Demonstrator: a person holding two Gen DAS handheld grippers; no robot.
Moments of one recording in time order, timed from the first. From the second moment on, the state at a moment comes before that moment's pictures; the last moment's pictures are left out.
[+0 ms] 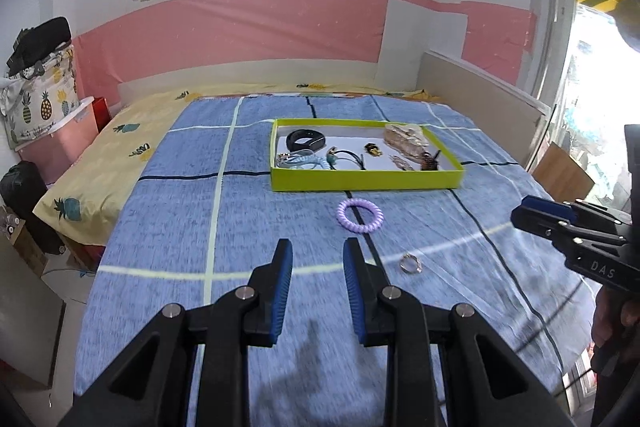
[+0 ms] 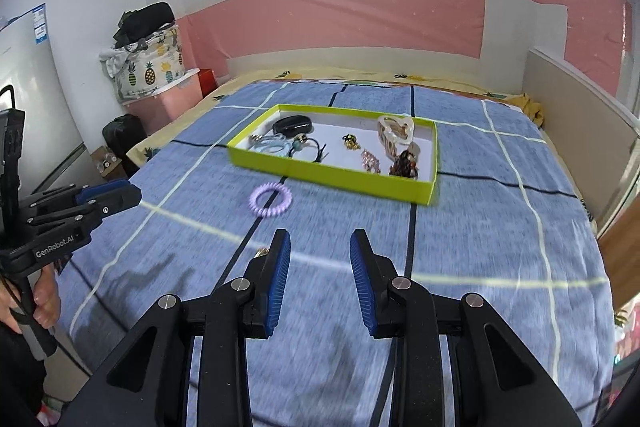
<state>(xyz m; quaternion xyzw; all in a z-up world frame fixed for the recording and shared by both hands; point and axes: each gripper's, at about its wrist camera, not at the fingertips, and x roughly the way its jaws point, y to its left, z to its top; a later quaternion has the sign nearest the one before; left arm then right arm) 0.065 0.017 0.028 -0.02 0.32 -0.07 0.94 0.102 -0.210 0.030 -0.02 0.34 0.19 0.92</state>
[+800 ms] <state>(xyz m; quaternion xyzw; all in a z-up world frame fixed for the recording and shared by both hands) 0.040 0.013 0.031 -0.02 0.31 -0.07 0.95 0.076 -0.208 0.023 -0.01 0.34 0.19 0.92</state>
